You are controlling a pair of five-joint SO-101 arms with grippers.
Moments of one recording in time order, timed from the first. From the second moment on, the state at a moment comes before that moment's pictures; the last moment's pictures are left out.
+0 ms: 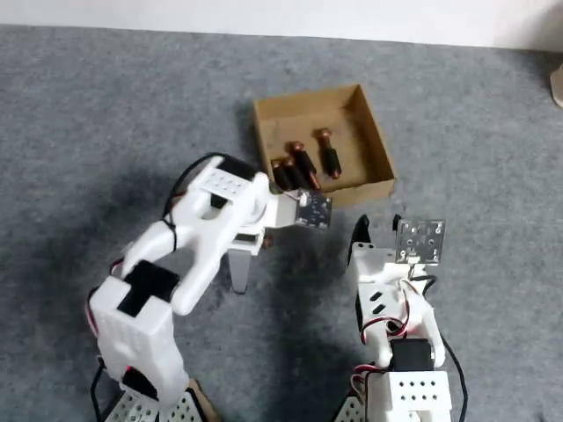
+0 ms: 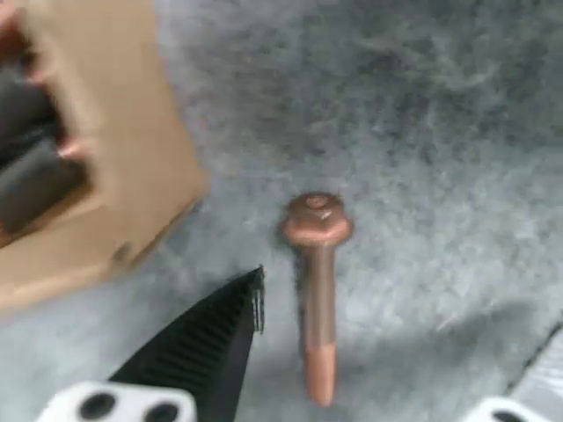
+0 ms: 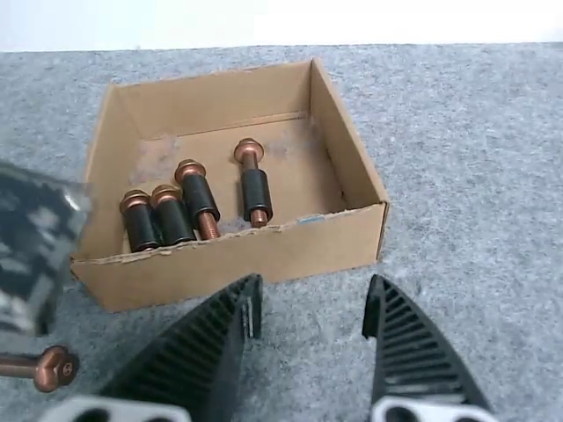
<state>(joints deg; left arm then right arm) 17.7 17.5 13.5 62.7 -69.1 -7.4 -90.5 96.0 23.3 -0.5</state>
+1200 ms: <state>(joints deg) 21.0 15.8 14.1 62.9 -52.1 -7.2 -90.5 96.0 24.2 -0.5</state>
